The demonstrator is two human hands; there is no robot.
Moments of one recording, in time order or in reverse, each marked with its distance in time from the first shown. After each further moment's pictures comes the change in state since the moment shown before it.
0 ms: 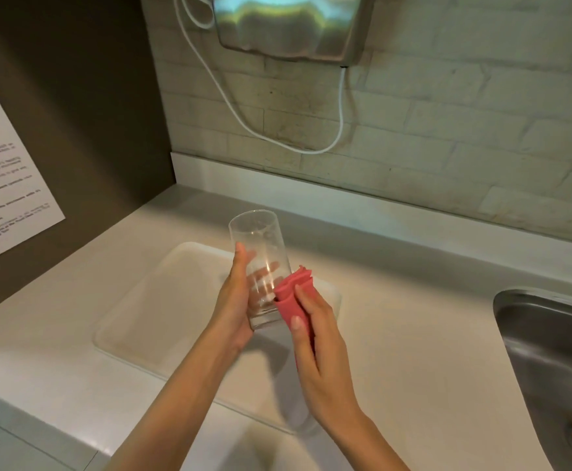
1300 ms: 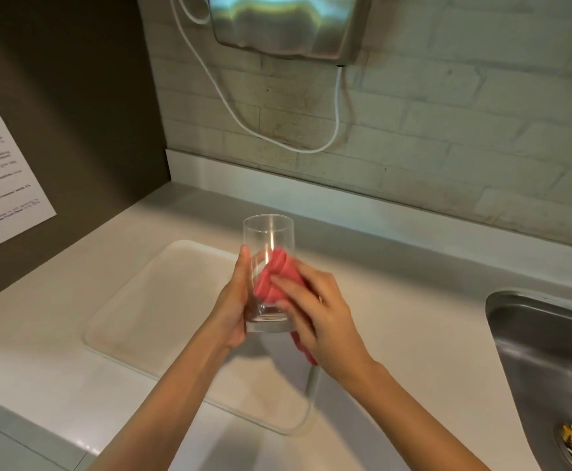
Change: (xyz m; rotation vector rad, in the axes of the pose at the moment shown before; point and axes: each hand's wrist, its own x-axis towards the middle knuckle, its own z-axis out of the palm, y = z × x) left_hand 0.014 -0.014 -0.003 -0.009 -0.247 -0.004; right_hand 0.049 0.005 -0.028 -0.426 -0.094 -0.455
